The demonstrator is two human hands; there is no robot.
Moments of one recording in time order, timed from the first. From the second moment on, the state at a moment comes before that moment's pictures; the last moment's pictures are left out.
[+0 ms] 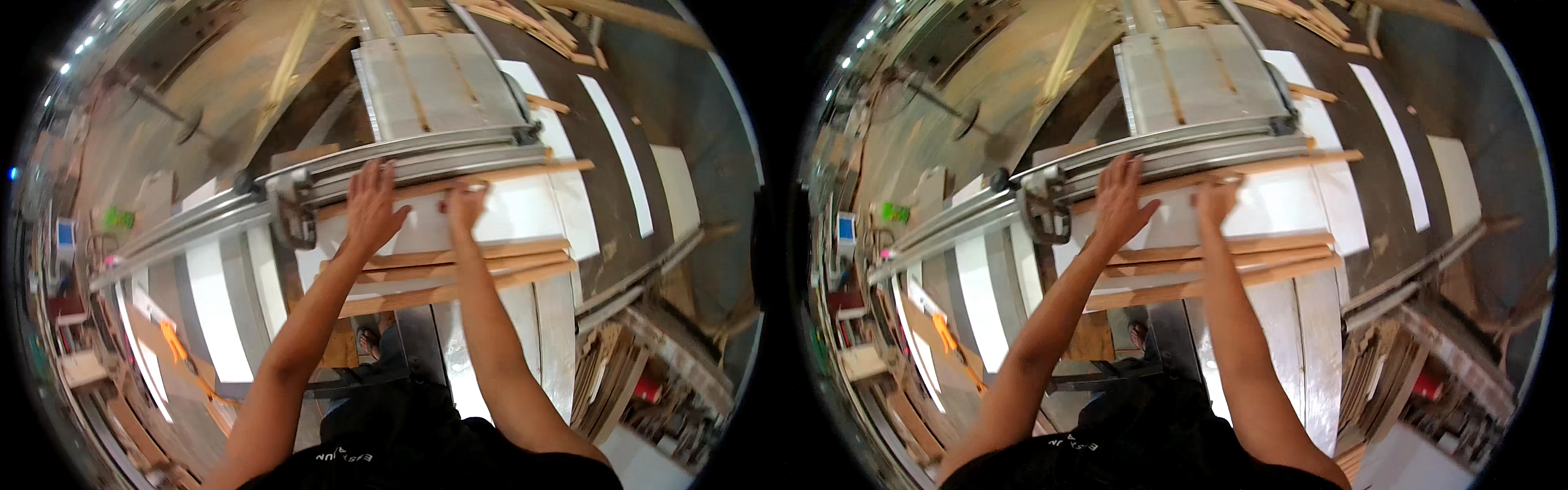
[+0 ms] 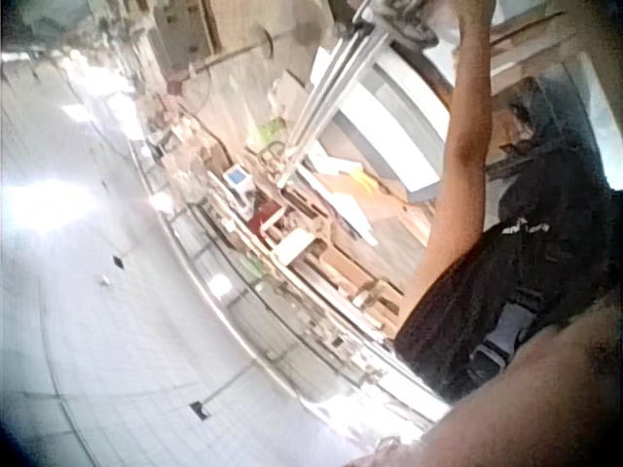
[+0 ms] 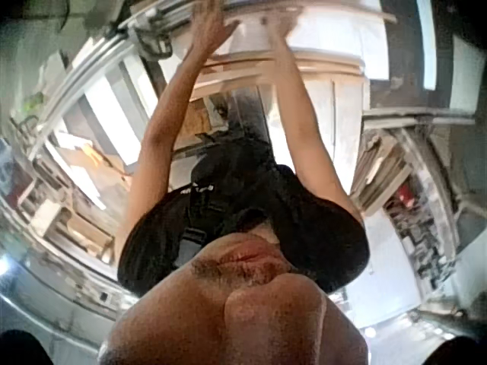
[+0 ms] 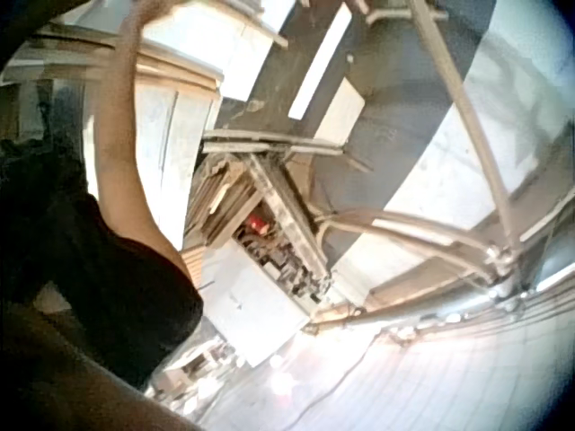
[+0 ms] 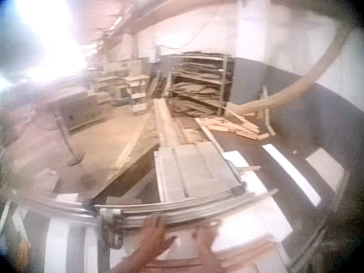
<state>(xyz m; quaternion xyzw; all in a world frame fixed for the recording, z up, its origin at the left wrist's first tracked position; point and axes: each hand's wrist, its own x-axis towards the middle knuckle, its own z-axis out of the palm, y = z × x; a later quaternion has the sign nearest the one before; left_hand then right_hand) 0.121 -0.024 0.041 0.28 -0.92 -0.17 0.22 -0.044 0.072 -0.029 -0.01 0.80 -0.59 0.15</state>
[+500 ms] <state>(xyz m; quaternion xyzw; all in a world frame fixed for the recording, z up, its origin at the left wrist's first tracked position) 0.100 -0.035 0.009 0.26 -0.92 -0.14 0.26 -0.122 0.098 -0.020 0.05 0.78 -0.60 0.15</state>
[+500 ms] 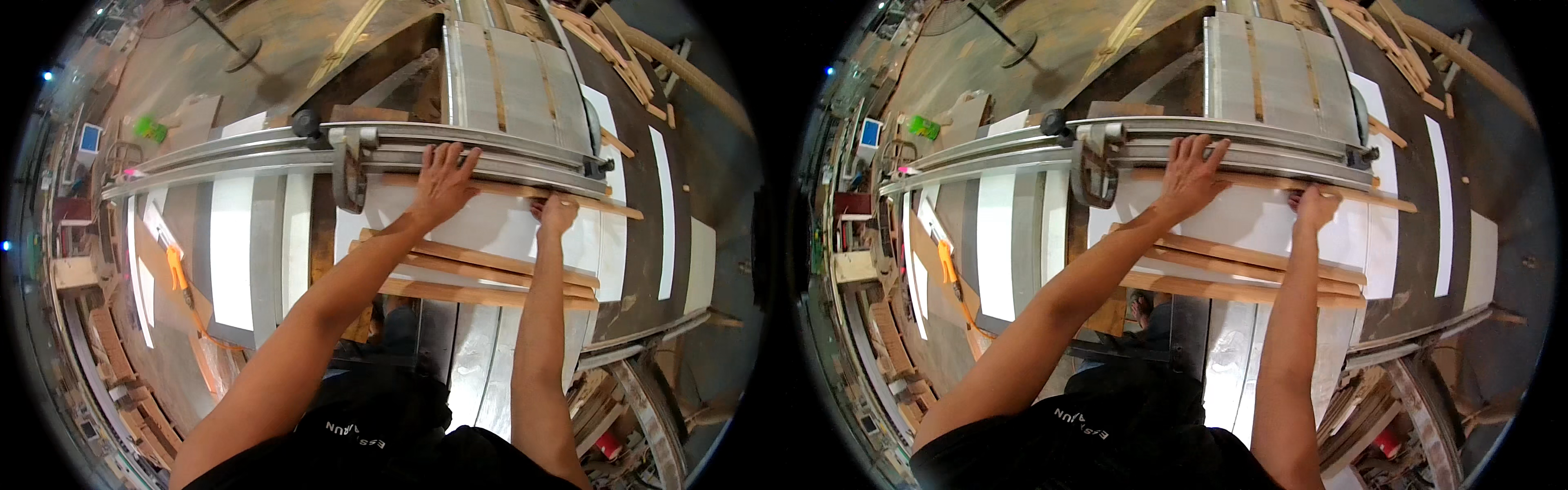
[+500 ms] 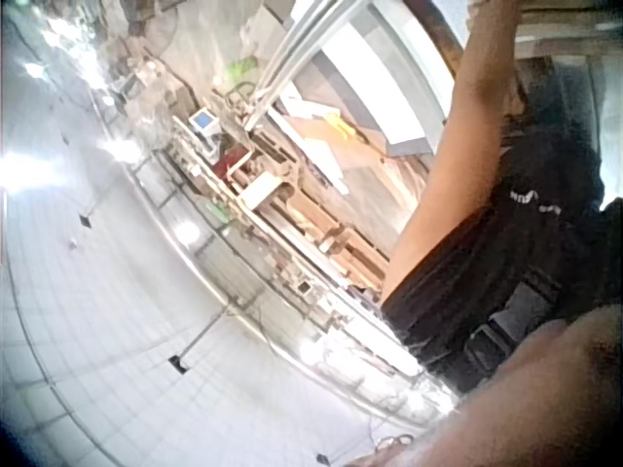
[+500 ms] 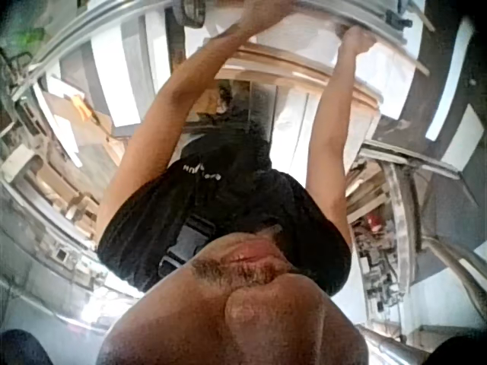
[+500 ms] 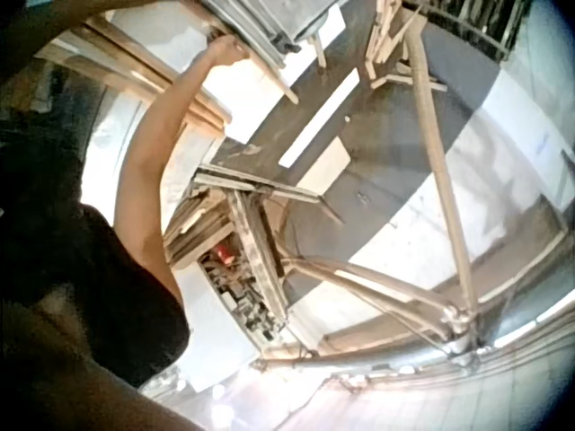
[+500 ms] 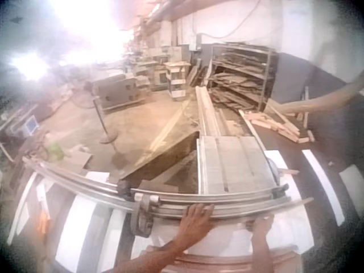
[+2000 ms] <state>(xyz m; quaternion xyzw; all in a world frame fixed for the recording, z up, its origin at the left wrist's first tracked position) 0.252 0.018 0.039 0.57 -0.70 -0.18 0.40 -0.074 0.149 -0.002 0.05 0.78 -0.58 0.24</state>
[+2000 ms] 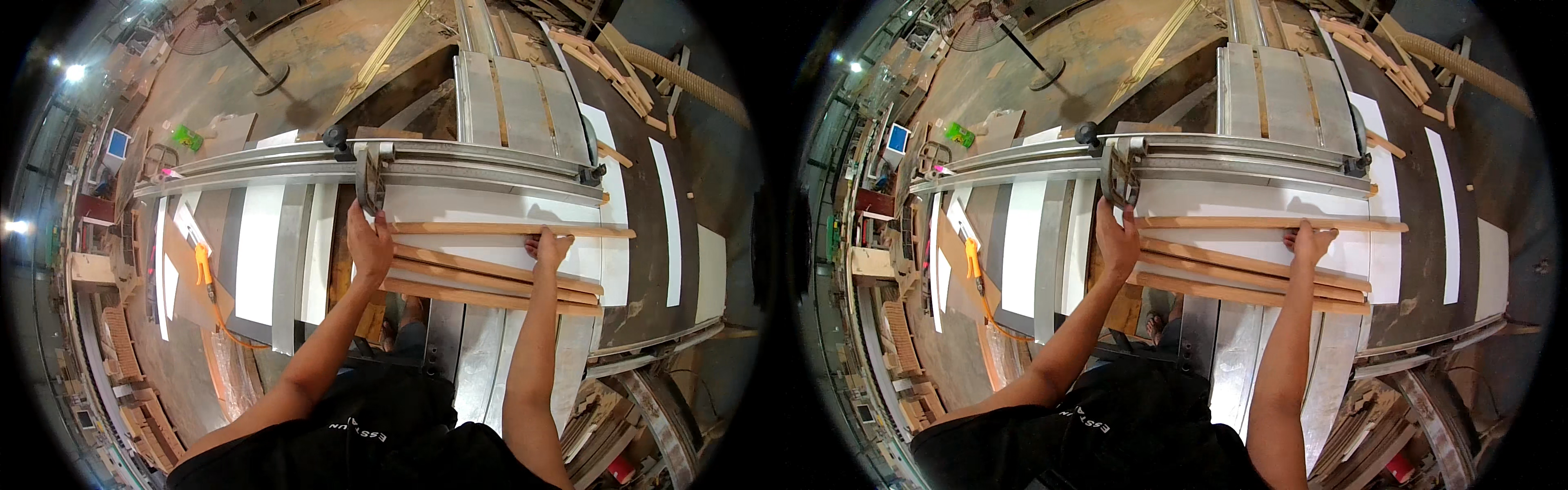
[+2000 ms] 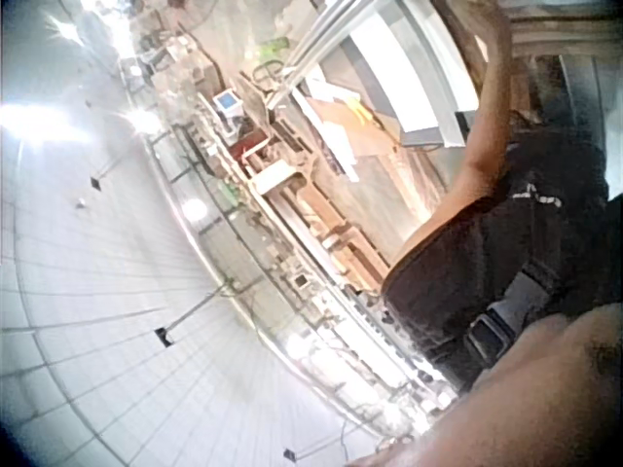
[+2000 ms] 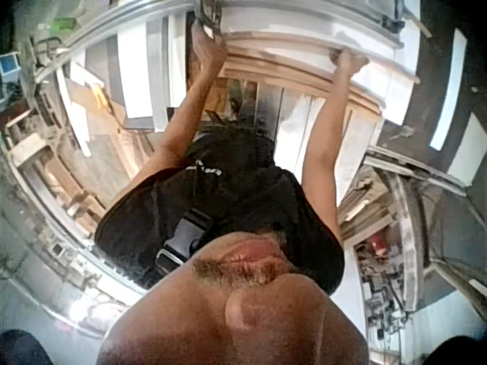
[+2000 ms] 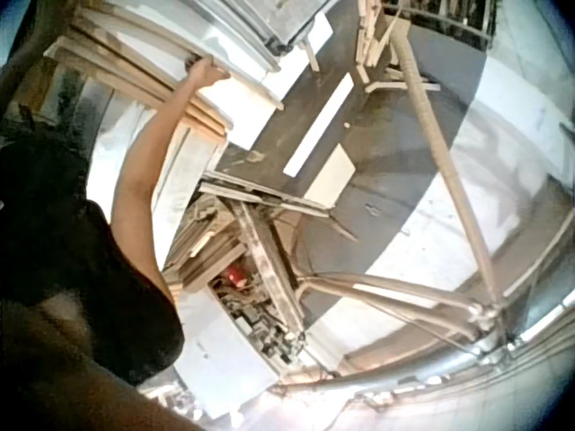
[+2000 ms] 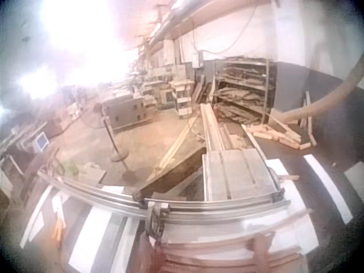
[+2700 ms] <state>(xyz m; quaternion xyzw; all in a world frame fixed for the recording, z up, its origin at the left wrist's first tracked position) 0.114 -0.052 0.082 0.20 -0.96 -0.09 0.17 -0.018 0.076 0.006 0.03 0.71 -0.64 0.29</state>
